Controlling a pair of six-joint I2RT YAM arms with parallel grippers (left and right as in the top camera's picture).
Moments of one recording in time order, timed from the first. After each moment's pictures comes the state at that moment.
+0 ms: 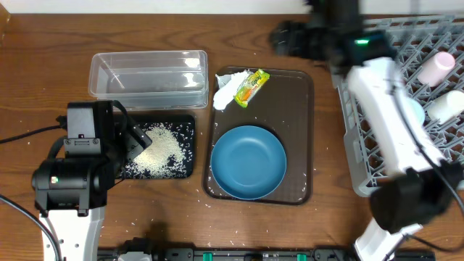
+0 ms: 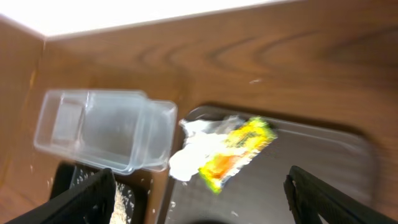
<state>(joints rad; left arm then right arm) 0.00 1.04 1.26 -1.27 -0.14 -0.67 0.31 1.90 1.84 -0.73 -0.30 0.41</state>
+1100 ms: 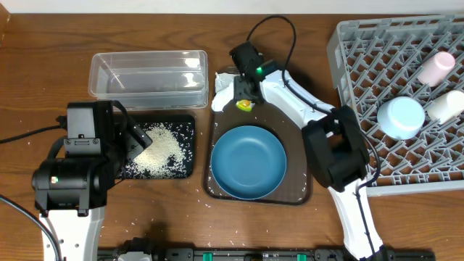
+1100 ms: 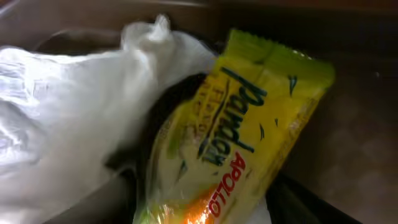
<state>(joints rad) 0.00 1.04 1.26 -1.27 -0.14 -0.67 0.54 2.37 1.88 -0.72 0.13 0.52</state>
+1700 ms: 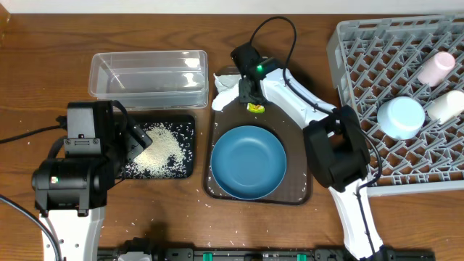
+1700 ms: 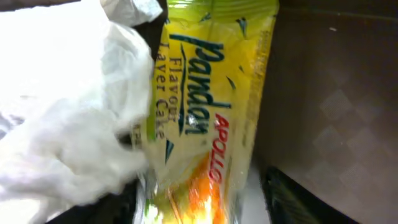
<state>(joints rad) 0.00 1.04 1.26 -1.27 -0.14 -0.67 0.54 2.35 1.90 -0.85 0.16 0.52</state>
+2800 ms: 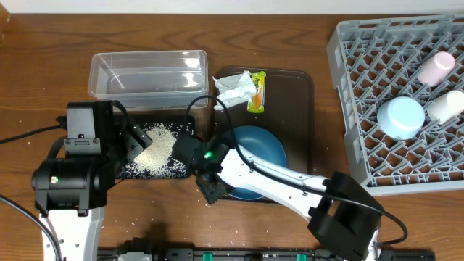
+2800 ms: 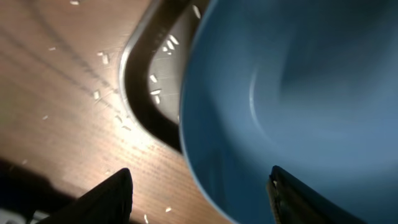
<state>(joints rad) 0.00 1.04 1.26 -1.27 -0.14 -0.67 1.06 1.99 1.53 -1.10 -0.01 0.52</state>
